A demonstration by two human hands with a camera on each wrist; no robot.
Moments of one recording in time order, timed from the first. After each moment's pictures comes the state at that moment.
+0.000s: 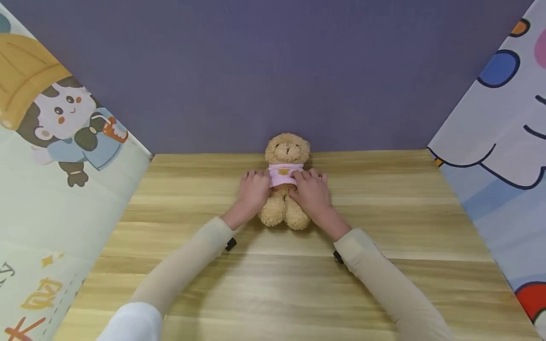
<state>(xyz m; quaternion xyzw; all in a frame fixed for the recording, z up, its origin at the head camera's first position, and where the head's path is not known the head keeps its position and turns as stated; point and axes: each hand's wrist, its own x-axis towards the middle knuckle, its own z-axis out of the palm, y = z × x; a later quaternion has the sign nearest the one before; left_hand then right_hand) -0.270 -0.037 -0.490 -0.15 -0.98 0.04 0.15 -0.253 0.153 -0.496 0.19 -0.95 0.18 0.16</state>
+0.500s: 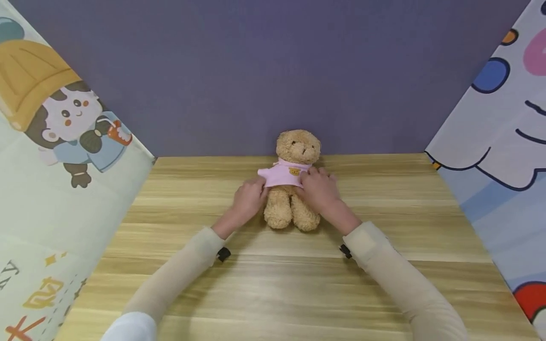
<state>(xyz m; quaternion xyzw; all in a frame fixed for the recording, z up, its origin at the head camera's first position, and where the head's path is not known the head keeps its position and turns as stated) -0.267 -0.054 -0.490 -0.14 -0.97 -0.15 0.11 -0.265 0.167 -0.452 0.19 -0.97 0.11 0.07</state>
